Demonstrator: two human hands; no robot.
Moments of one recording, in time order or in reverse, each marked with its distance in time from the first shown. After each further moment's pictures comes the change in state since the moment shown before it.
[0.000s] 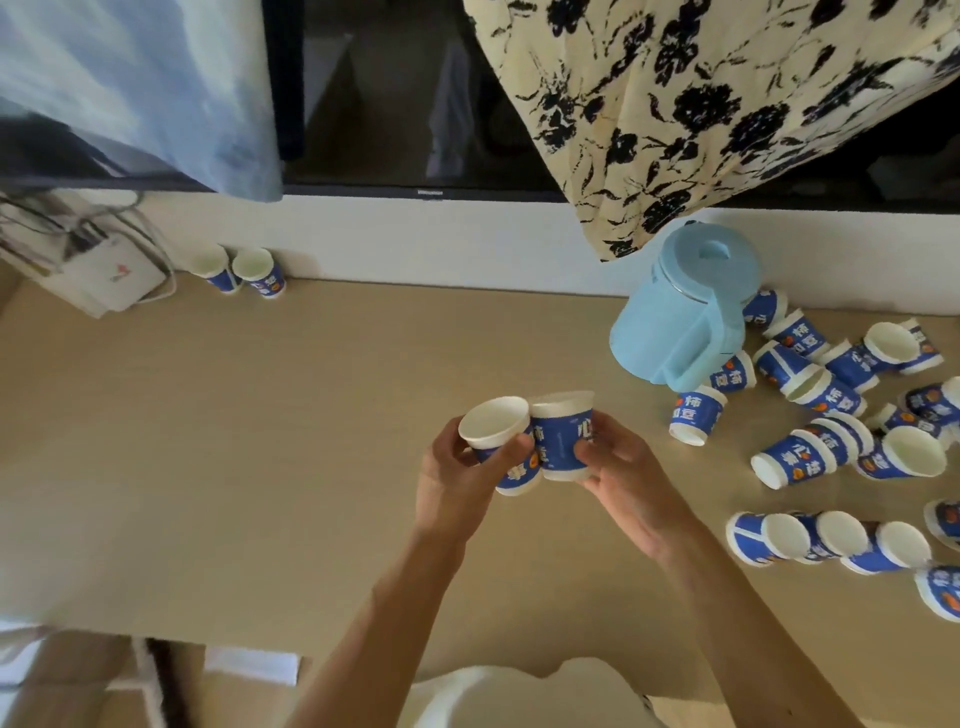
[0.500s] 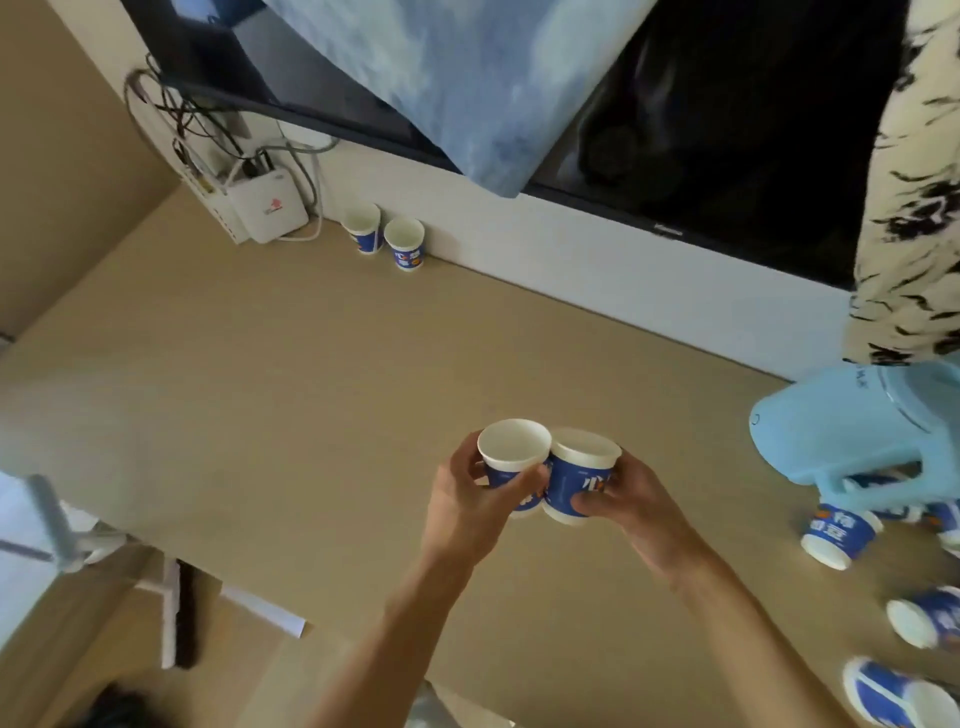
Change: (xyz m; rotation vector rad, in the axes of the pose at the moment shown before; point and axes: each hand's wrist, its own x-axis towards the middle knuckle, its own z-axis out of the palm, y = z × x) left_hand 0.039 -0.021 -0.141 -0.027 0.160 0.018; right_hand 0.087 0.025 0.130 -0.453 -0.201 0.059
